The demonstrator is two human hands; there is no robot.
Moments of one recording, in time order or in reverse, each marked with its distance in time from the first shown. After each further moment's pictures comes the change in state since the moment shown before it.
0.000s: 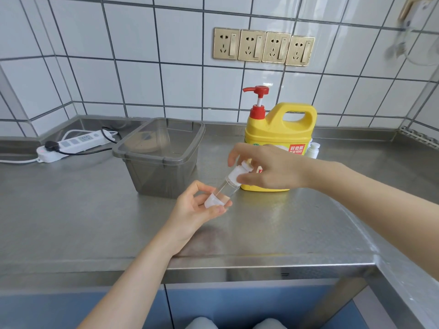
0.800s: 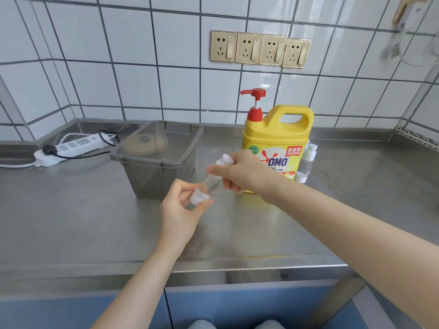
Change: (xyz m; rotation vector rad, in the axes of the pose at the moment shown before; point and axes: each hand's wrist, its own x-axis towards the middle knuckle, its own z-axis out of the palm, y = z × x) left_hand 0.000 -0.002 -0.001 0.389 0.372 0.342; right_hand 0.029 -0.027 0.035 0.614 0.184 0.379
